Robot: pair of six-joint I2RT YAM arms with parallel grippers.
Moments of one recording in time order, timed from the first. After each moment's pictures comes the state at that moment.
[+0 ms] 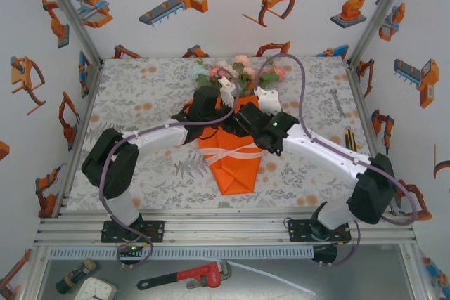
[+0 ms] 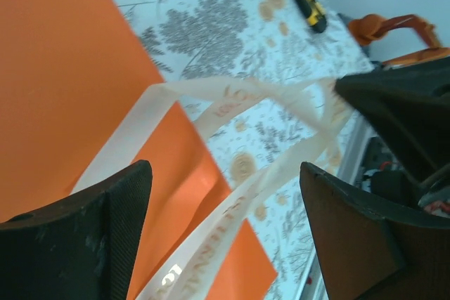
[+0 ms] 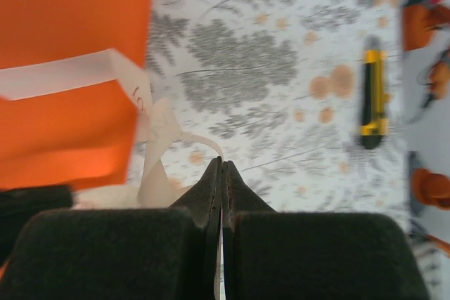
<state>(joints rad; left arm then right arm) -0.77 1.76 1.12 0.25 0.50 -0.43 0.84 1.44 1.21 -0.92 0.79 0.58</state>
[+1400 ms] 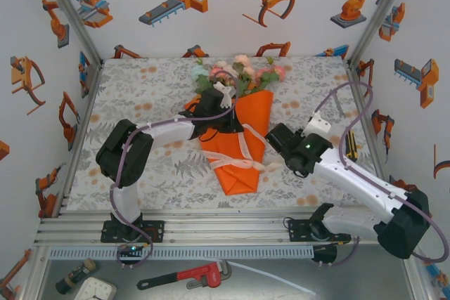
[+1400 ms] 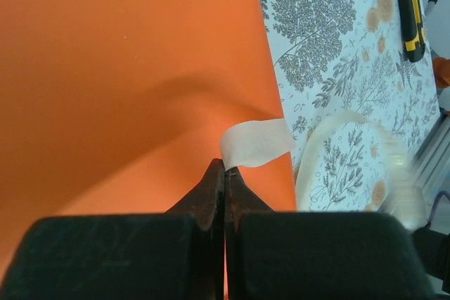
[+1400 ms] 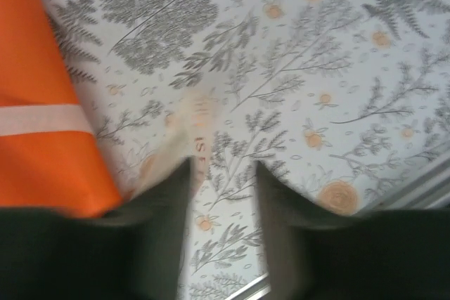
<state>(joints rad) -0.74 1.89 1.20 0.08 0.30 -0.54 0.77 1.13 0.92 -1.07 0.76 1.20</state>
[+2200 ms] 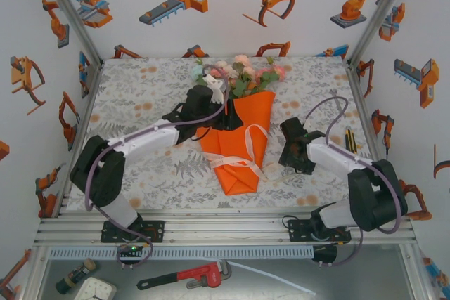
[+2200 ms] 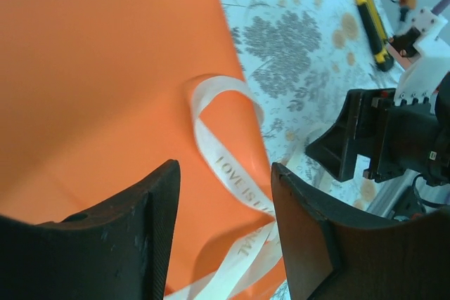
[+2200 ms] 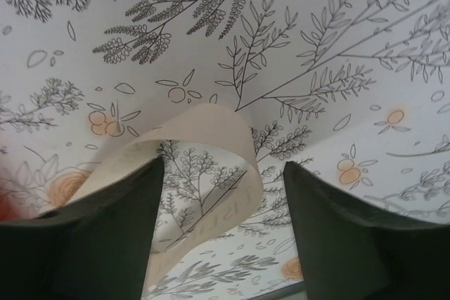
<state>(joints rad) -0.75 1.61 1.09 0.02 0.16 -0.48 0.39 1.39 0.71 -0.67 0.28 0.76</state>
